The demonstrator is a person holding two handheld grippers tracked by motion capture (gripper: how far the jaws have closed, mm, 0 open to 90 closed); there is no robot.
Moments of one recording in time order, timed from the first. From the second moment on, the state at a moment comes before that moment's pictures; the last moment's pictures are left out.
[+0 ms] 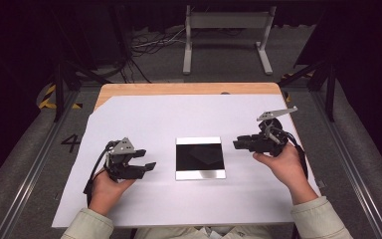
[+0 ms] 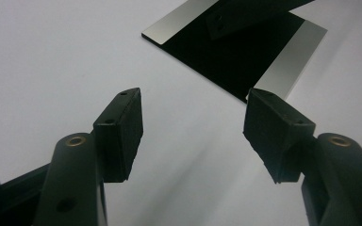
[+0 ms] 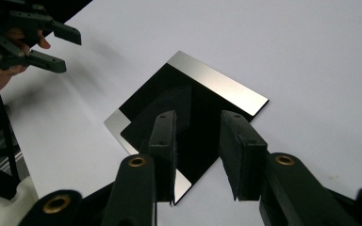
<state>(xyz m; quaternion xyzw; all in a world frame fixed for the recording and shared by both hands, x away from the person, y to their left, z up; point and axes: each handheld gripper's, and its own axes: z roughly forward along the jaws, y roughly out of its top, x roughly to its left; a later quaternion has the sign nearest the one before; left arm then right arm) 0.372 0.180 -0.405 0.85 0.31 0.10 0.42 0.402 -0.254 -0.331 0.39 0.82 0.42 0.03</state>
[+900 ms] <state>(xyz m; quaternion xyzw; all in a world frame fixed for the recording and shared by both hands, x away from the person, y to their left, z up) 0.370 0.180 -0.406 0.85 0.31 0.10 0.41 0.442 -0.254 -0.337 0.45 0.78 0.43 -0.06</state>
